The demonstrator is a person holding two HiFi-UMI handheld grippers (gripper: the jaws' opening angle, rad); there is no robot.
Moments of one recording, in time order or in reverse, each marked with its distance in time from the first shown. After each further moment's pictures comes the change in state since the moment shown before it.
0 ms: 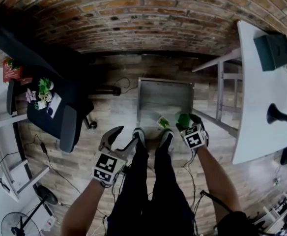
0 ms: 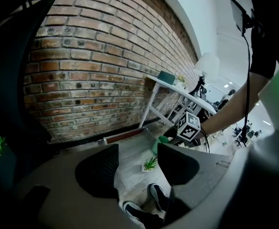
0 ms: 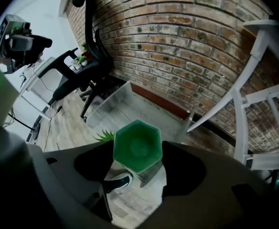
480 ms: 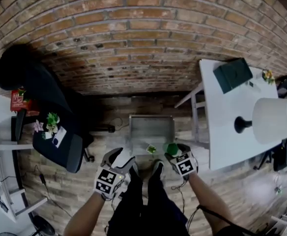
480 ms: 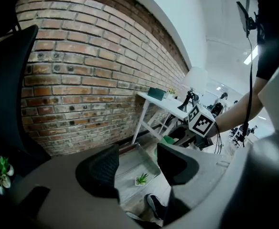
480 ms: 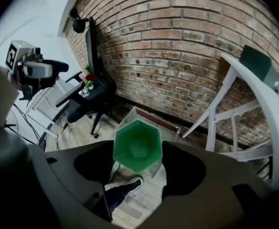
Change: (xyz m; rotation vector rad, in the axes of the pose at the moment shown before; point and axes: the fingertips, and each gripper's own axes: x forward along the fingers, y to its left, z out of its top) left arm -0.071 -0.054 0.082 0.055 -0.094 -0.047; right arm -0.179 0.036 0.050 0.113 -0.124 0.015
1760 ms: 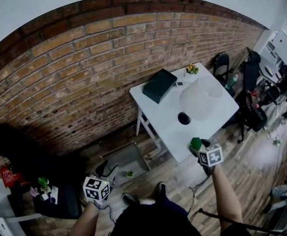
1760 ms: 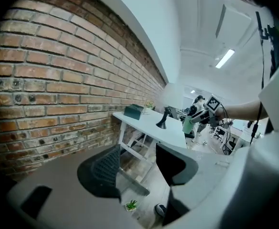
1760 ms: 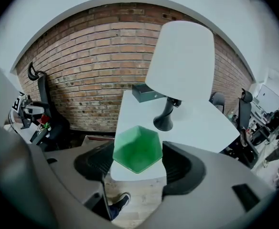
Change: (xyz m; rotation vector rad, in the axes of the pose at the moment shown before) left arm -0.009 -0.088 0.133 0.162 -0.128 -0.231; right arm -0.363 -0.163 -0.085 0.441 -0.280 -0.473
